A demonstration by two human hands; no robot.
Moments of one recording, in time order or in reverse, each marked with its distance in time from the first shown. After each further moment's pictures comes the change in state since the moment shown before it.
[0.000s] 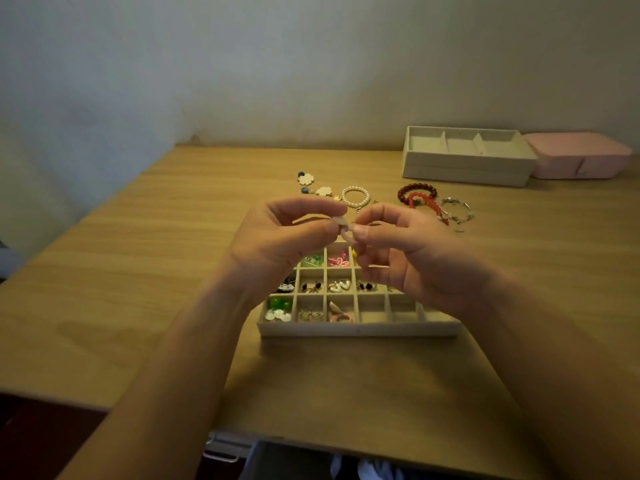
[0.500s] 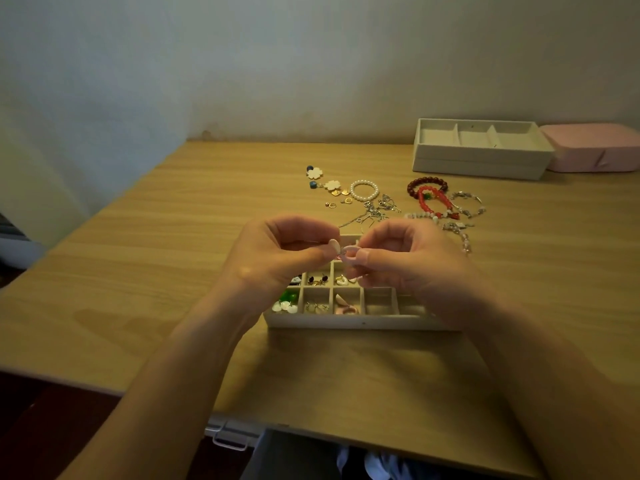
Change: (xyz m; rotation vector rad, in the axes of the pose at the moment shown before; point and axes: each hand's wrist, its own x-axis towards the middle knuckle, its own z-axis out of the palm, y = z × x) left_hand -0.026 -0.005 0.003 0.261 0.183 -0.079; right_hand -0.007 0.022 0.000 -0.265 0.095 -0.105
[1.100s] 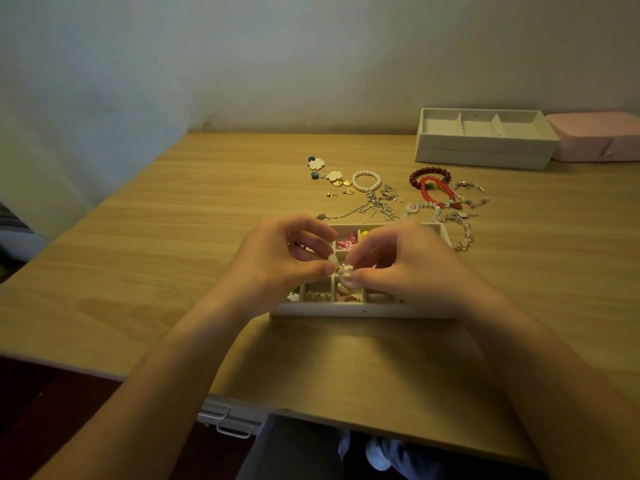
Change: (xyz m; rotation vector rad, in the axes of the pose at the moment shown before) left_hand -0.001 -0.010 -0.003 0.301 -0.050 -0.010; right_hand 0.006 0.013 0.001 -0.661 -0.048 -0.142
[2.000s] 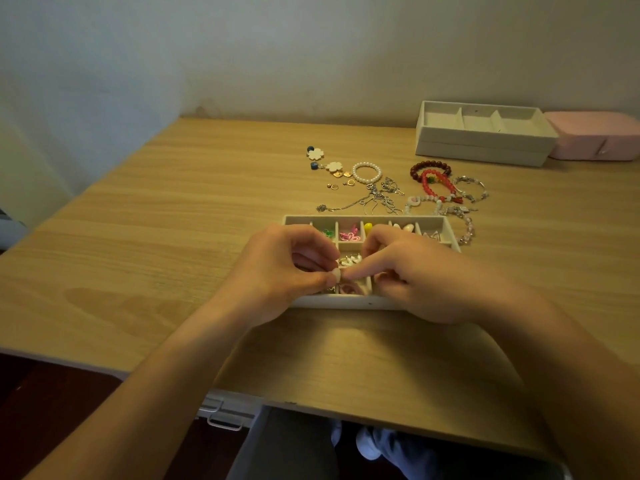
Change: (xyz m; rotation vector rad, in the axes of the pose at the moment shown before) left_hand -0.004 -0.025 0.001 -0.027 -0.083 0.028; right_hand -0.008 -0.012 -0.005 -0.518 -0.285 -0.084
